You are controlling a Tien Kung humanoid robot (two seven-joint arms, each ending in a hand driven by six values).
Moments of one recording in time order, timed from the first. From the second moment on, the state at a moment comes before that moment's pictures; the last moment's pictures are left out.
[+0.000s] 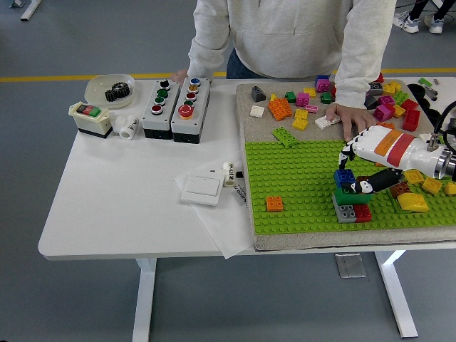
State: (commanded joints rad) left arm -0.19 0.12 -0.56 -0.26 1.20 0.00 0.31; right arm 0.91 -0.64 0.36 0.90 -1.85 -0.22 0.65
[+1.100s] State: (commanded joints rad) left arm -0.20 0.12 -0.56 -0.27 1.20 0.00 0.31; right arm 0.88 -0.64 0.37 0.88 -1.86 -0.23 0.65
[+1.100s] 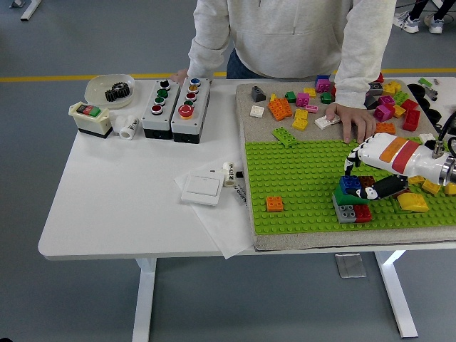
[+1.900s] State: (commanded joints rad) left arm -0.20 0.12 -0.56 -0.27 1.20 0.00 0.31; right arm 0.88 -0.63 0.35 0.86 -1.87 -0.24 0.65
